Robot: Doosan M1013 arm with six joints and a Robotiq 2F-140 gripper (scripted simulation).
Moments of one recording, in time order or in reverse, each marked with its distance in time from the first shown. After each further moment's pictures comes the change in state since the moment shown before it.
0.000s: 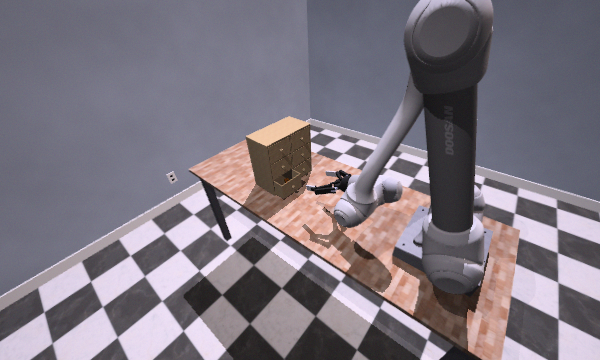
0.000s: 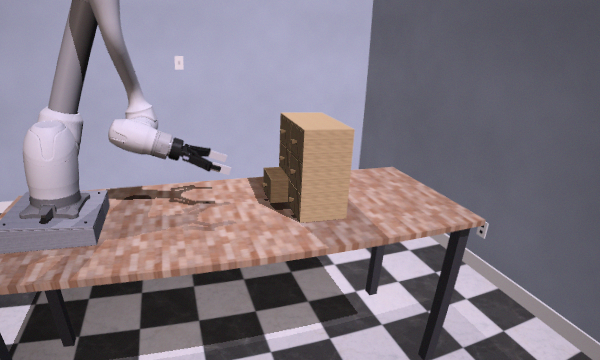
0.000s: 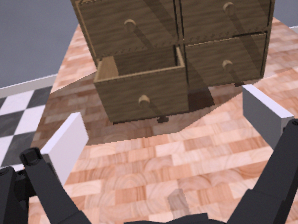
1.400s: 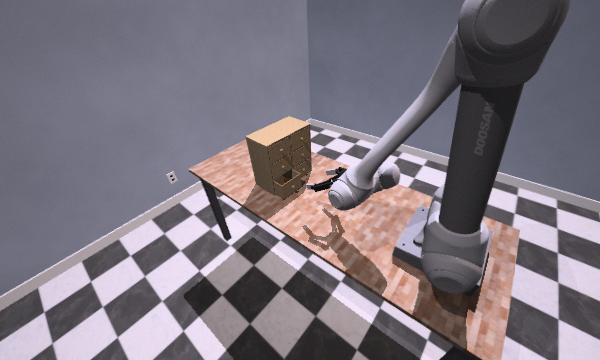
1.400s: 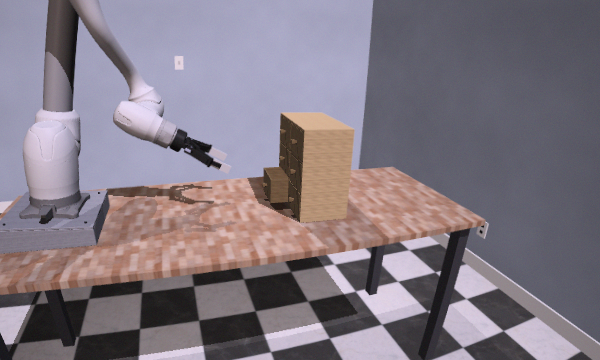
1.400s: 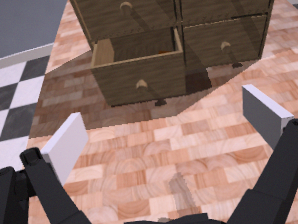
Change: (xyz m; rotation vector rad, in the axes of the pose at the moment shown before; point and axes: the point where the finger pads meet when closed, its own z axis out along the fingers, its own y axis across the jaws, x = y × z) arm 0.005 0.000 -0.003 0.001 -0.155 0.001
